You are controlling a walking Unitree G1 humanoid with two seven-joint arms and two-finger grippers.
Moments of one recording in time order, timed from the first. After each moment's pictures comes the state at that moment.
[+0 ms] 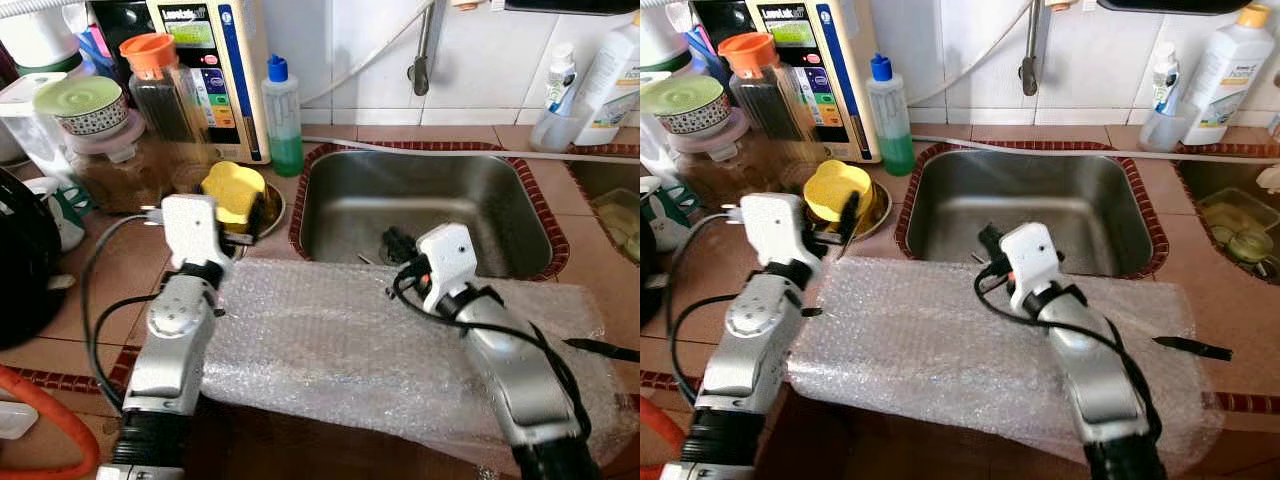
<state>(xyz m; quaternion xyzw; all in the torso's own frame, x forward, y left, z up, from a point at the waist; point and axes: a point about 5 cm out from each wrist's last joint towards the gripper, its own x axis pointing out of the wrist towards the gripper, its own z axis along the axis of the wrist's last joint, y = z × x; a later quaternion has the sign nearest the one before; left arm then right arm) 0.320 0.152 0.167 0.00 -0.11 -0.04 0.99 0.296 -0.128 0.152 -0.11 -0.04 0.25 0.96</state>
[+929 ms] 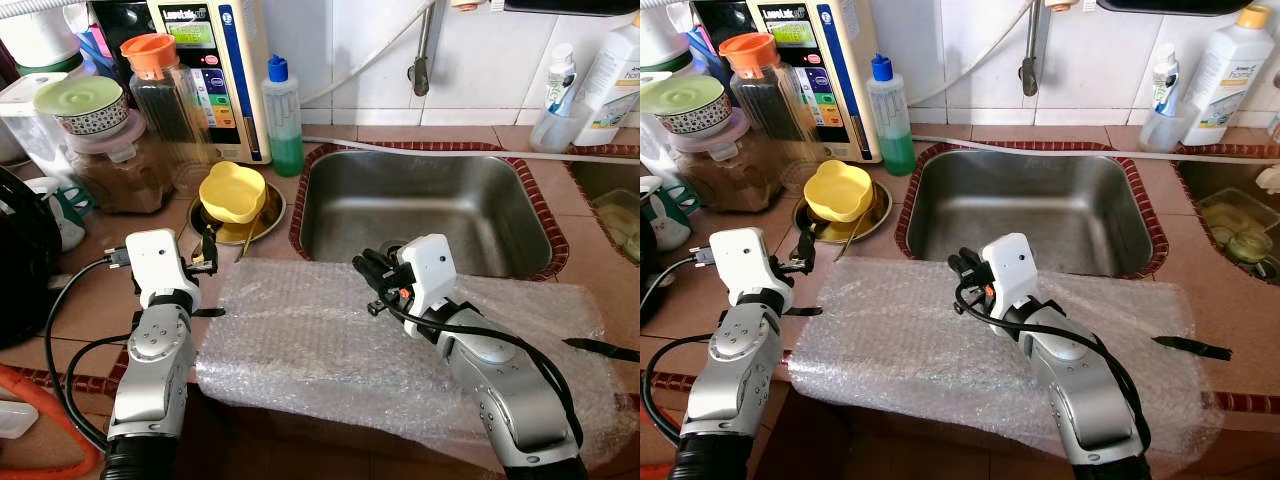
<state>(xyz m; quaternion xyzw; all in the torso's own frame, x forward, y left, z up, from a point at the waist) 0.305 0.187 0.128 -0.03 0.00 0.09 1.00 0.279 -0.107 0.152 -0.05 0.03 0.30 0.95</state>
